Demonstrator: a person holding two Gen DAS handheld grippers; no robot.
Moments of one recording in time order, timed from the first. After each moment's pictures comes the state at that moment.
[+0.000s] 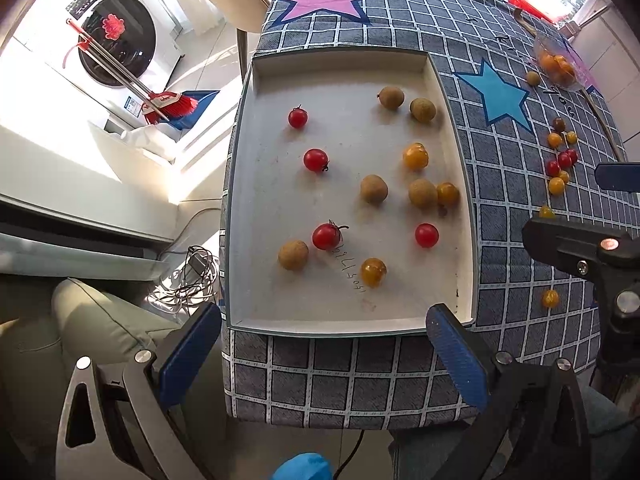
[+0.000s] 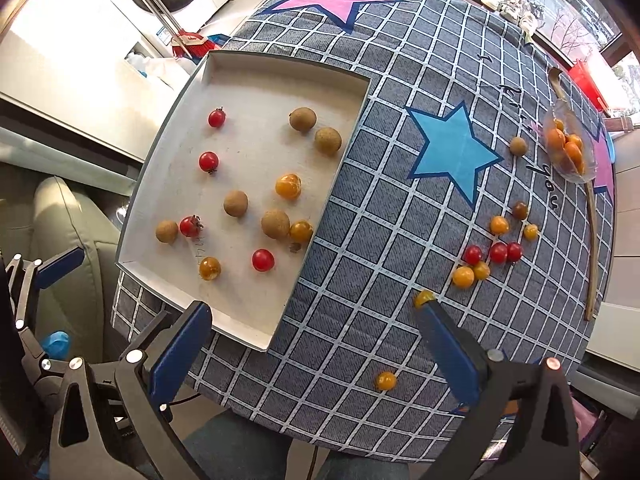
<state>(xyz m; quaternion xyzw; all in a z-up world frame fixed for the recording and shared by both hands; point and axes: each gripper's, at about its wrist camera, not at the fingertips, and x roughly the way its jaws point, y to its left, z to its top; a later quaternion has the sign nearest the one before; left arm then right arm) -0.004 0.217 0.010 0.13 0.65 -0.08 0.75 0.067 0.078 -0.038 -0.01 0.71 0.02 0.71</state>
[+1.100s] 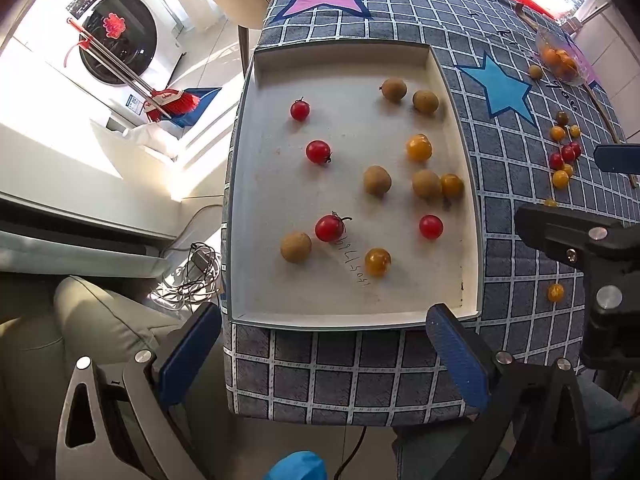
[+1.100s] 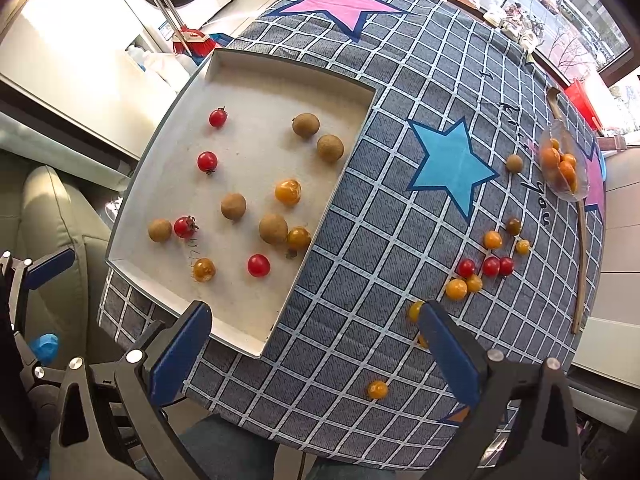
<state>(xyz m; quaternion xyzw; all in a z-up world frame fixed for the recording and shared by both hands) -0.008 0.218 0.006 0.13 0.65 -0.07 0.74 0.068 0.090 -0.040 -0.04 0.70 0.02 0.71</state>
